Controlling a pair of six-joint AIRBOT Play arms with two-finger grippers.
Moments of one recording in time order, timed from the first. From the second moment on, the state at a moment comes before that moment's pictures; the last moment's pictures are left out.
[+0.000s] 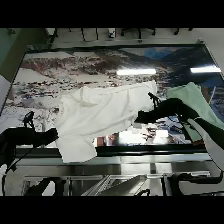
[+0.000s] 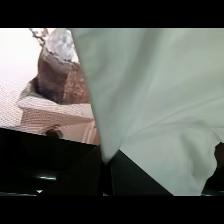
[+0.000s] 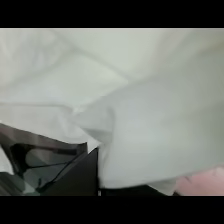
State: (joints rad) left arm 0.27 -0.87 0.59 -1.93 1.12 1.62; right arm 0.08 -1.50 0.93 2.47 -1.08 -1.99
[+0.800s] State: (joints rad) left arm 0.66 -0.67 1.90 -1.95 1.17 1.56; right arm -0.58 -0.89 1.95 2.59 -1.35 -1.90
